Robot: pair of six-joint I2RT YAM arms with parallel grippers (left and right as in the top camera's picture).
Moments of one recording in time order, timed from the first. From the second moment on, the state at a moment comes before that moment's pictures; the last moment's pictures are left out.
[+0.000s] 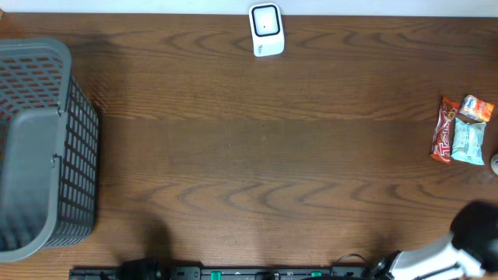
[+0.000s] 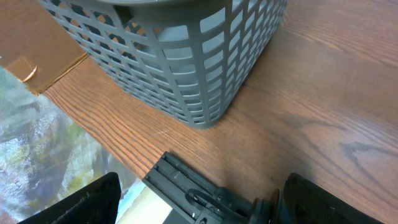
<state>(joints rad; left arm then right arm) 0.16 0.00 1.07 -1.70 -0.43 -0.17 -0.67 1.80 2.22 -1.11 -0.21 0.43</state>
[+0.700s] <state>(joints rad) 0.16 0.00 1.07 -1.70 -0.43 -0.17 -0.58 0.90 2.25 -1.50 -0.61 0.18</state>
